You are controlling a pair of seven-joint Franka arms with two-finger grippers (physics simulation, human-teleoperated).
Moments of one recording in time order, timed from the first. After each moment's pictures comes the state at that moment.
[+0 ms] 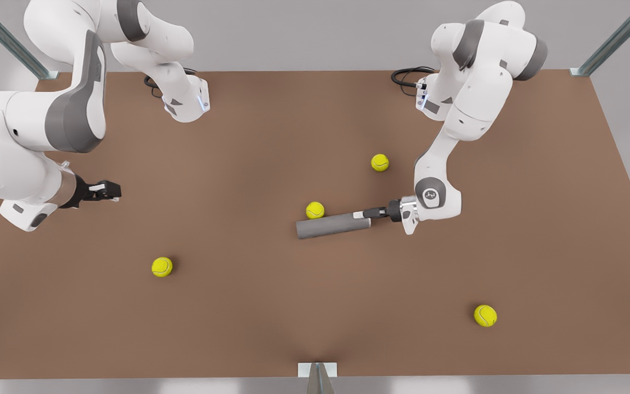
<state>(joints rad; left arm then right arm) -0.22 0.61 -0.14 -2.07 -1.58 2.17 0.73 0.17 0.36 -0.14 -1.12 -0.02 1.27 -0.17</state>
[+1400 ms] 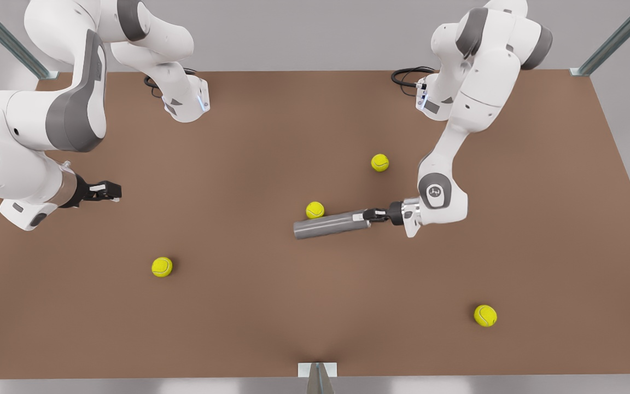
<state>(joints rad) -0.21 0.53 -0.15 -2.00 -1.47 2.15 0.71 0.17 0.35 -0.14 -1.12 -0.02 1.27 -0.14</state>
